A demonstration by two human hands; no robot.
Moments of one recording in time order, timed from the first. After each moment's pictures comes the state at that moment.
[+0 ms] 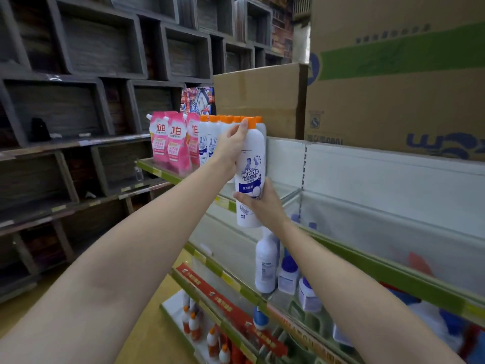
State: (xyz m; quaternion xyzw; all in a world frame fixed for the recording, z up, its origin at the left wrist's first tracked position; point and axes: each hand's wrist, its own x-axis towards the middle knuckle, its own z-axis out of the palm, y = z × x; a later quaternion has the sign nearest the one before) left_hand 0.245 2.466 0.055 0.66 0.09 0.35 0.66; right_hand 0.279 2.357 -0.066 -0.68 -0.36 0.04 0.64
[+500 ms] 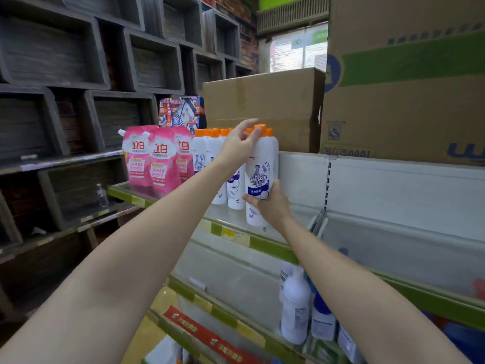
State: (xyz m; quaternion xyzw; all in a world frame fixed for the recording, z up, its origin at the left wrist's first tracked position) left_hand 0.328 2.608 0.075 0.80 -0.05 0.31 0.52; right_hand 0.369 2.499 -0.049 -0.76 -0.23 -0.04 0.61
